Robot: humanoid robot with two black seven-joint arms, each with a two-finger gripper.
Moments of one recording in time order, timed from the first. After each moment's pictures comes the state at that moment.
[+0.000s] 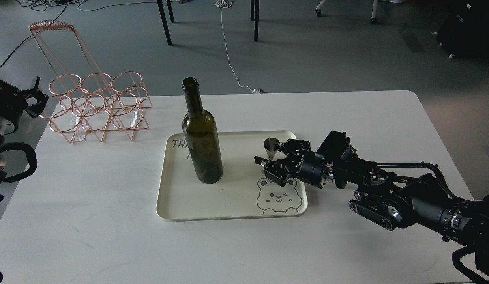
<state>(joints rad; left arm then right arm) -0.71 0.56 -0.72 -0.40 -0.32 -0.49 -0.35 0.84 -0.18 0.00 0.69 -1.74 -0.42 0.49</state>
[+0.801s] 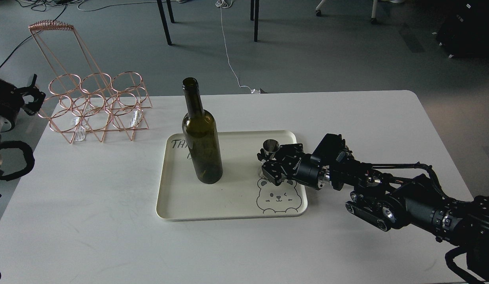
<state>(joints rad) -0.72 0.56 -0.72 -0.40 -0.32 -0.49 -0.34 0.83 -0.14 -0.02 0.64 -1.74 -0.44 0.49</state>
